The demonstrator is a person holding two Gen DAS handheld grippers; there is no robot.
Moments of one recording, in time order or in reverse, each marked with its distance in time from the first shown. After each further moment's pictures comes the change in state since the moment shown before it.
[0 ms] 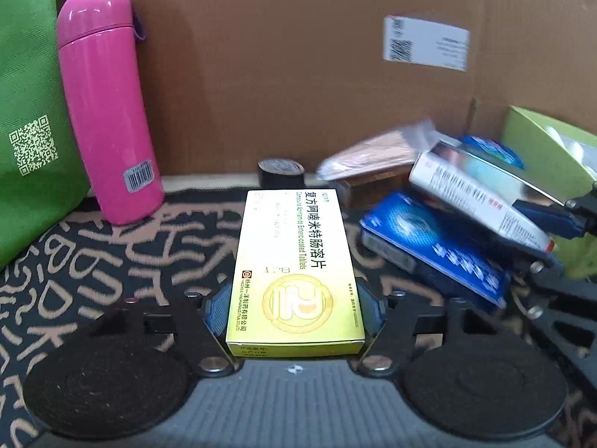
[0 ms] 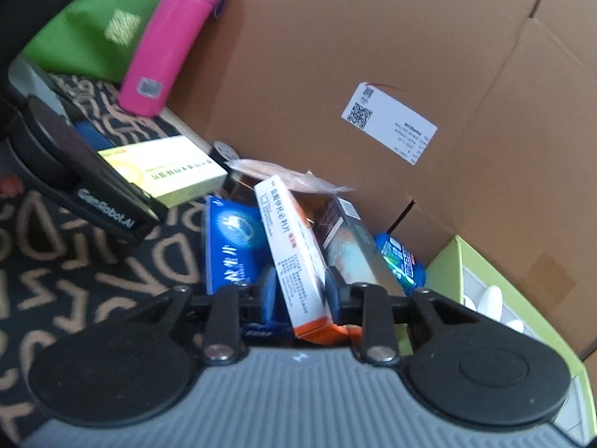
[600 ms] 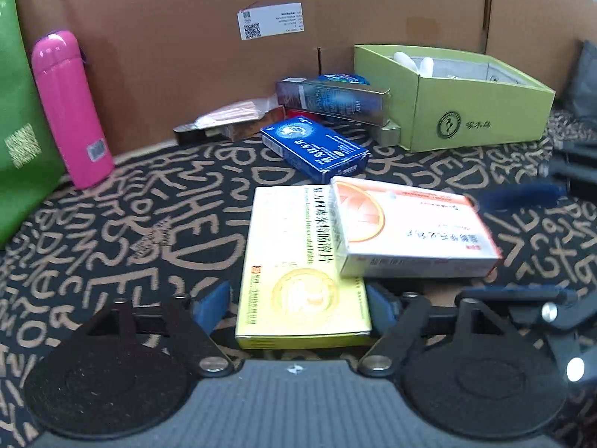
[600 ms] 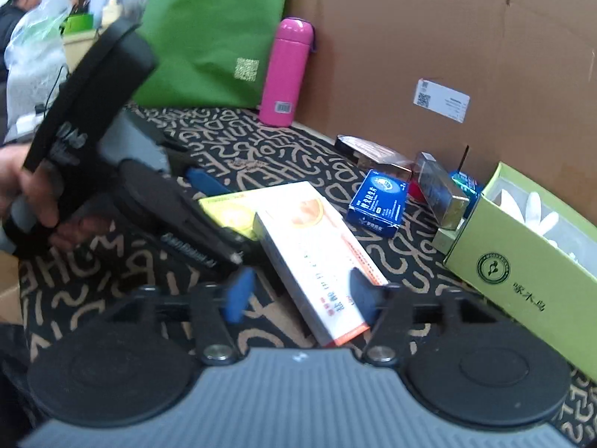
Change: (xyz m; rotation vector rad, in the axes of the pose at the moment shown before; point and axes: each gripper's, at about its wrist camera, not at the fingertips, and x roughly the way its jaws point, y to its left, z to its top) left arm -0.088 -0.036 -0.077 0.222 0.018 -0.142; right arm -0.144 0.001 -0.046 0.131 0.008 0.359
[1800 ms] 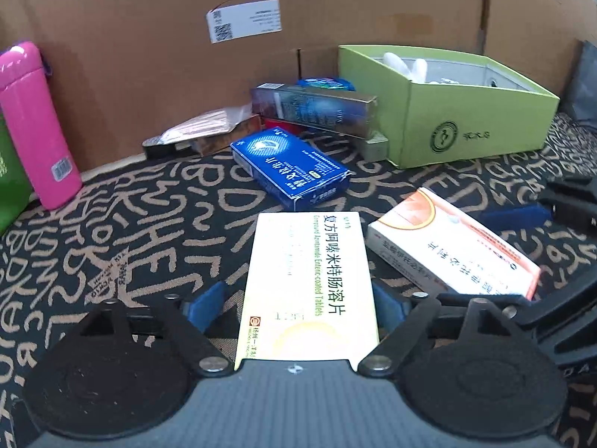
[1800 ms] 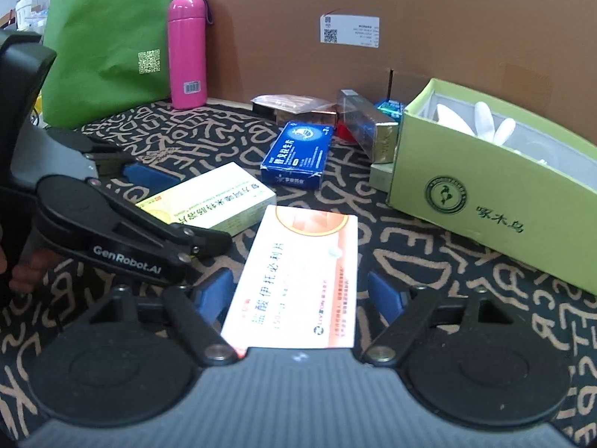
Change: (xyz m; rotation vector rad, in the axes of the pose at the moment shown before) left arm 0.028 -0.015 0.023 -0.019 0.003 -0.044; right arm 0.024 -0.048 -0.015 0.280 0.098 -0.094
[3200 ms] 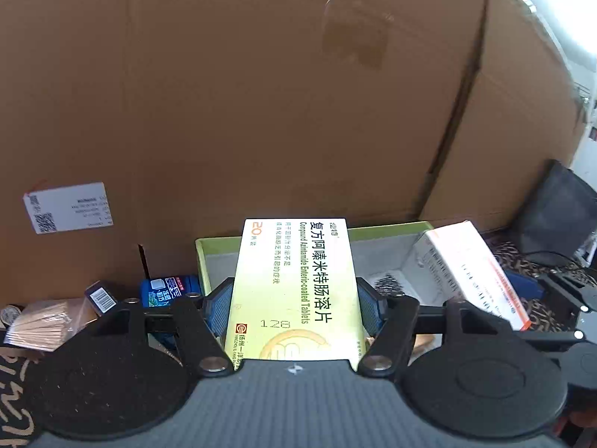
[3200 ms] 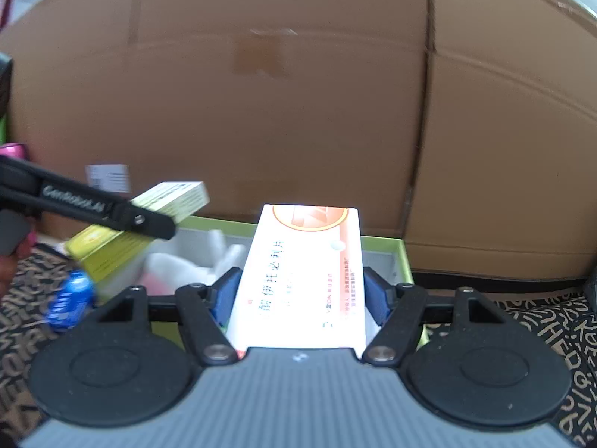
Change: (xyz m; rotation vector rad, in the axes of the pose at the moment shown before) left arm 0.057 -0.086 0.192 -0.104 -0.163 -0.235; right arm -0.066 -0.186 0.055 0.202 -0.282 -0.394
